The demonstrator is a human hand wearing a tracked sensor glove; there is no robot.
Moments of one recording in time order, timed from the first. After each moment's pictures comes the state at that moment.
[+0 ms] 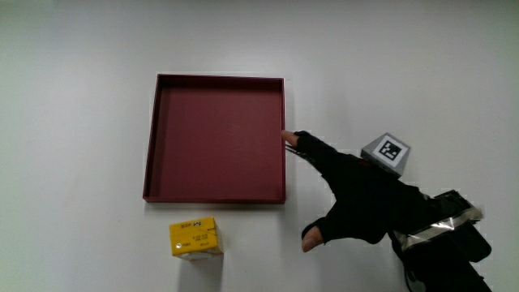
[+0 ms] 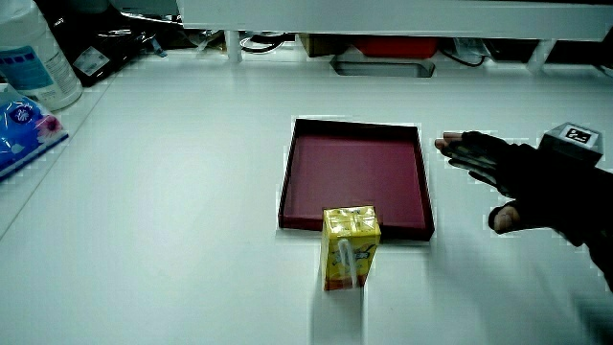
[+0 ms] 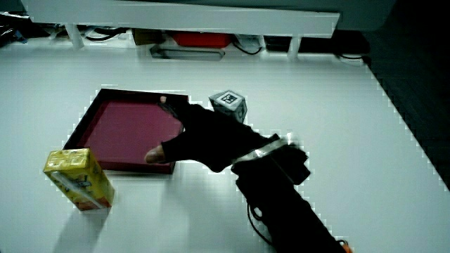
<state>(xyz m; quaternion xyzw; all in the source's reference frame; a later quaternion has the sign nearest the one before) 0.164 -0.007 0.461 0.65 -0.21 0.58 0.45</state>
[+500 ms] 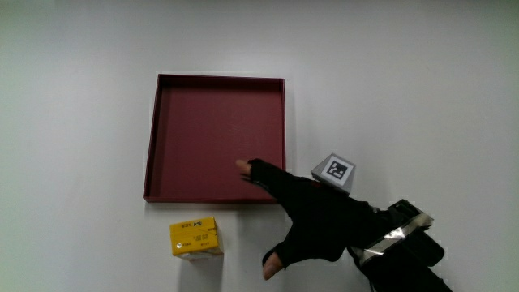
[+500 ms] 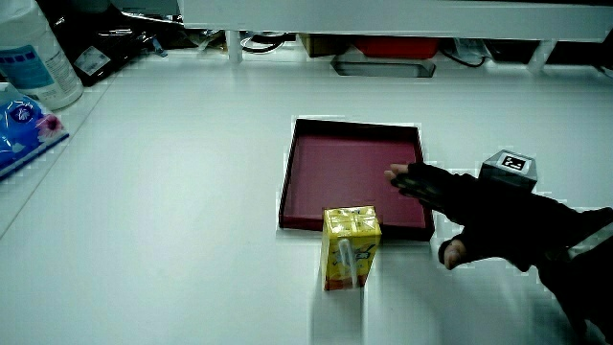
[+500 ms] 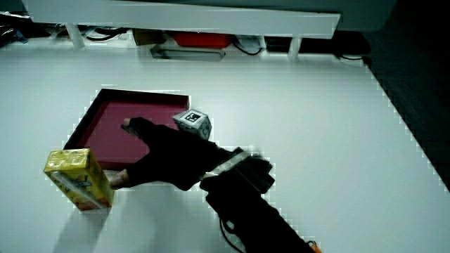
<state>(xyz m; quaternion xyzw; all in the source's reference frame) 0.103 0.018 0.488 0.60 -0.25 0.58 0.49</state>
